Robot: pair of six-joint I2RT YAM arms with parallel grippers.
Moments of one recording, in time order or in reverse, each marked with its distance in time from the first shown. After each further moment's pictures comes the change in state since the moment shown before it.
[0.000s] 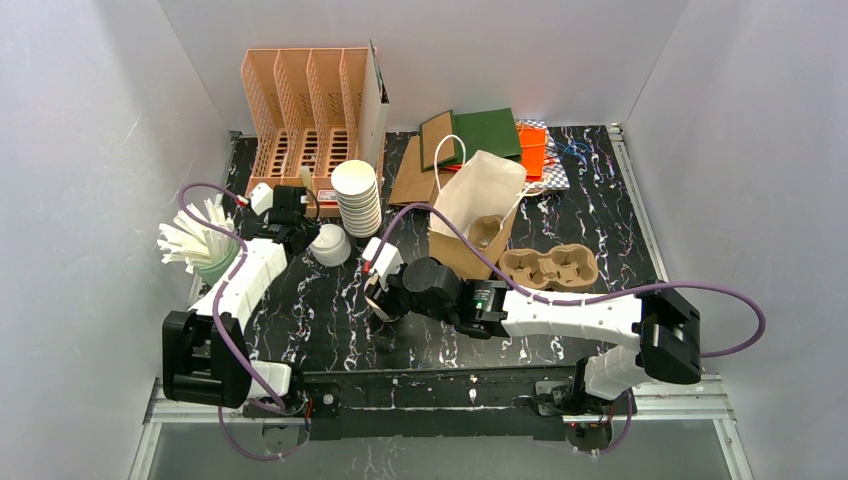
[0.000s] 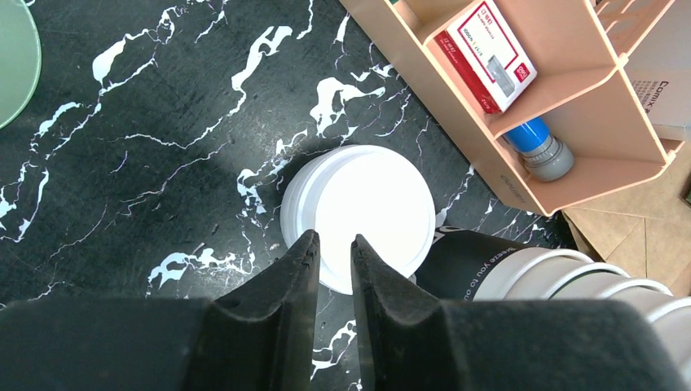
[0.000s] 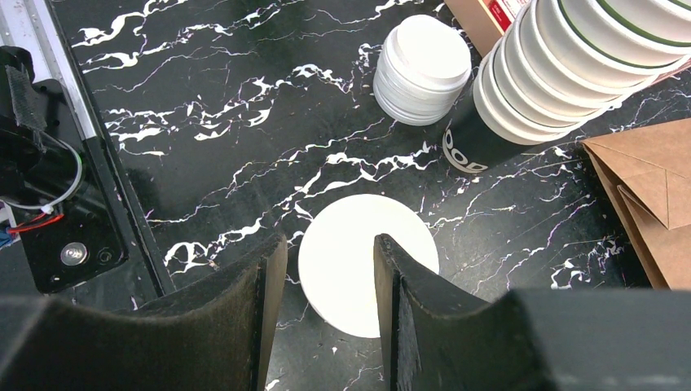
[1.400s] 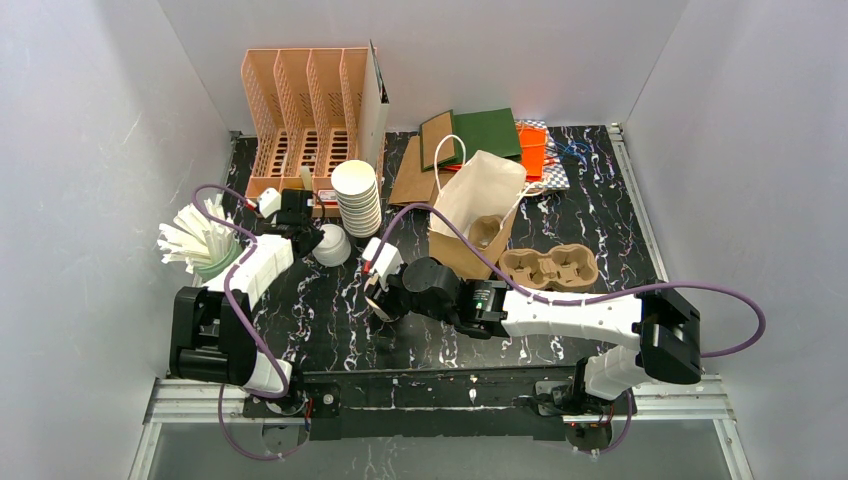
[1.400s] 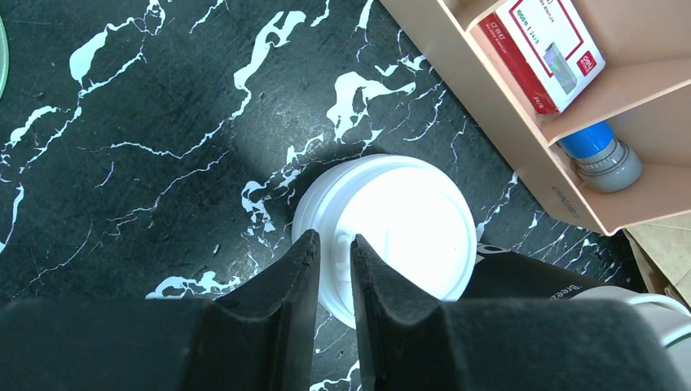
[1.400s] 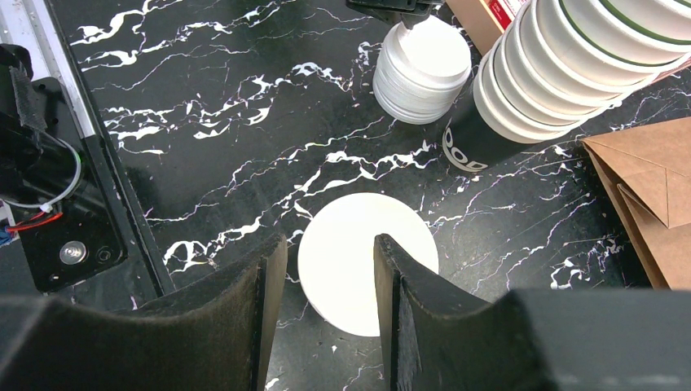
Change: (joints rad) left arm 0.000 0.106 -0.034 0.082 -0.004 0.020; right arm 0.000 0.000 0.000 -0.003 0.001 0.000
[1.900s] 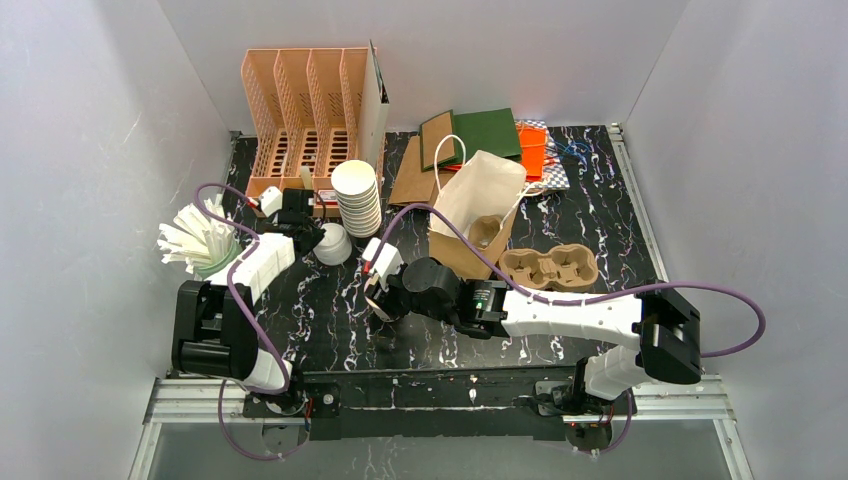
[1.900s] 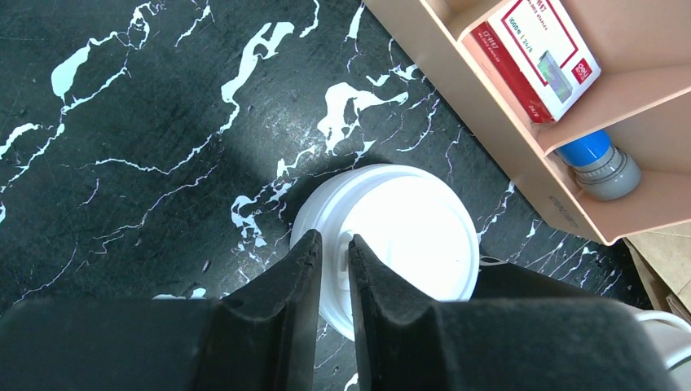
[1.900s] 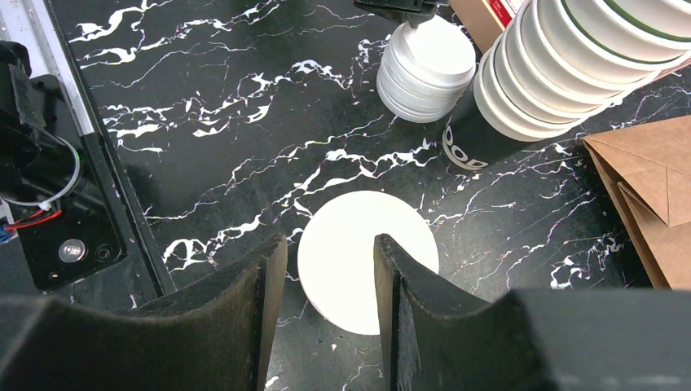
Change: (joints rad) left arm 0.000 0.031 0.000 0.049 0.001 0.014; right arm 0.000 0.000 0.000 -0.005 0.000 0.000
